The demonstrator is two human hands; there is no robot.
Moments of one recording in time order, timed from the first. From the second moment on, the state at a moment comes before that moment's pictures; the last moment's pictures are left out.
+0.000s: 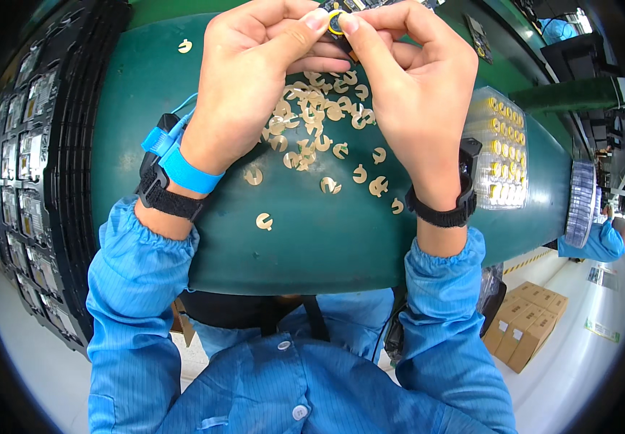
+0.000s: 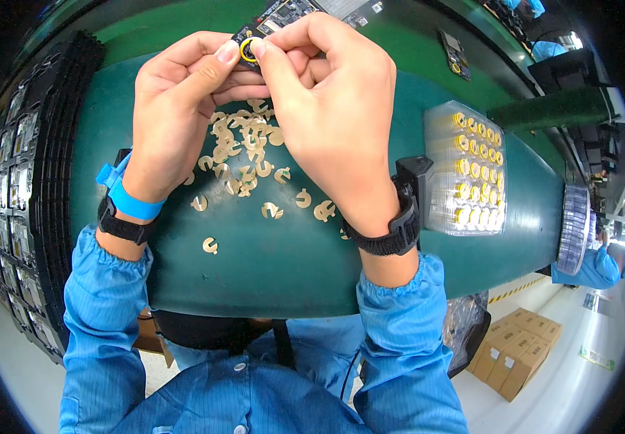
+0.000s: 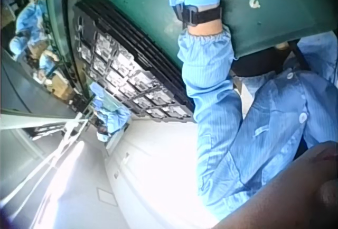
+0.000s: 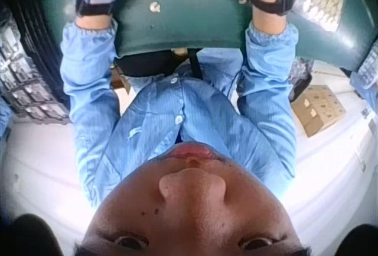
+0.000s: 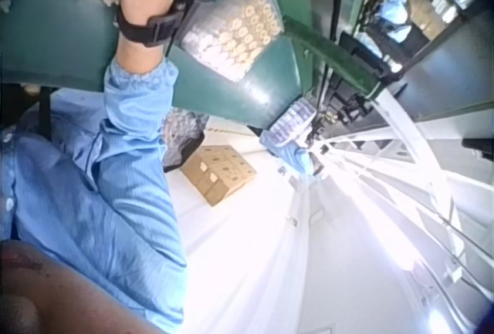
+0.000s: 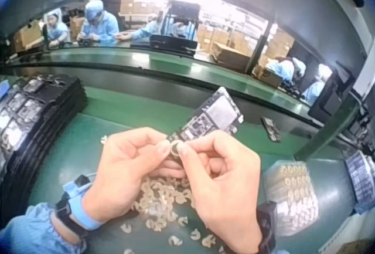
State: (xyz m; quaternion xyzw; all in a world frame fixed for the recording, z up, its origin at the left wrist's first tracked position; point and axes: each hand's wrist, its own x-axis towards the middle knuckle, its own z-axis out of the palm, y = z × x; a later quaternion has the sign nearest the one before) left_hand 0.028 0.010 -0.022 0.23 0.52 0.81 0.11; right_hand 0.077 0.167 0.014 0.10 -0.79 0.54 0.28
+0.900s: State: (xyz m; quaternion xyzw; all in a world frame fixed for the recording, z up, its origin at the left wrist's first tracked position) left_hand 0.028 0.007 -0.019 0.25 0.52 0.81 0.09; right_hand 0.077 0.162 0.008 0.13 -0.74 0.57 0.33
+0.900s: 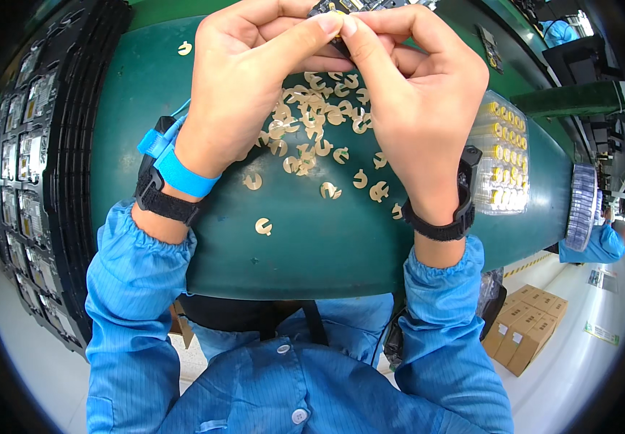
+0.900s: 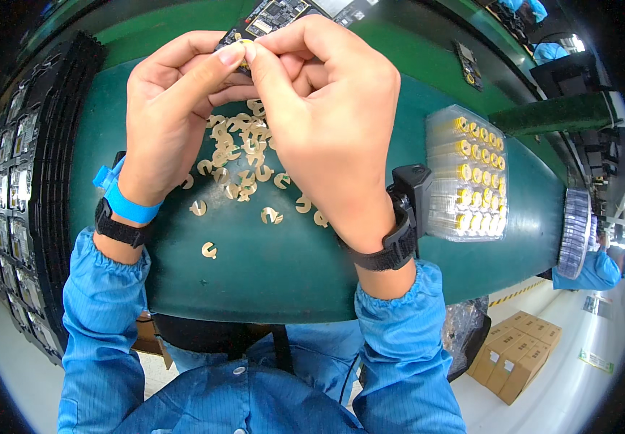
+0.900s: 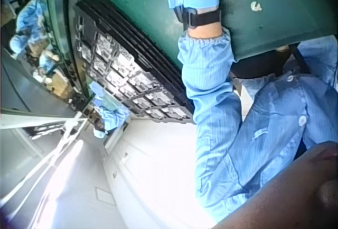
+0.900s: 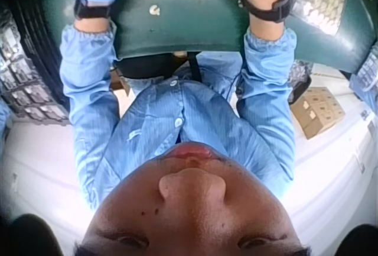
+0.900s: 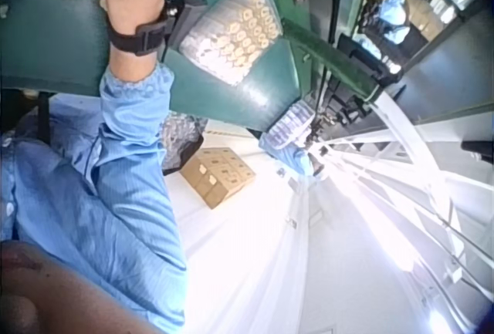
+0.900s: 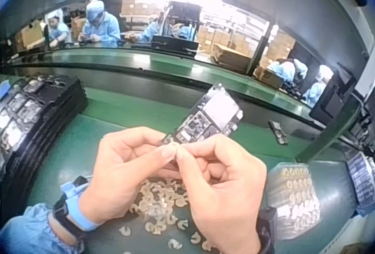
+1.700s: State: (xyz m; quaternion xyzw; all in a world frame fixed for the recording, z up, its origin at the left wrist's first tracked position) left_hand 0.028 0.009 -0.022 0.24 0.52 0.82 0.06; right_hand 0.077 0.151 0.008 0.13 -0.78 0.43 0.44
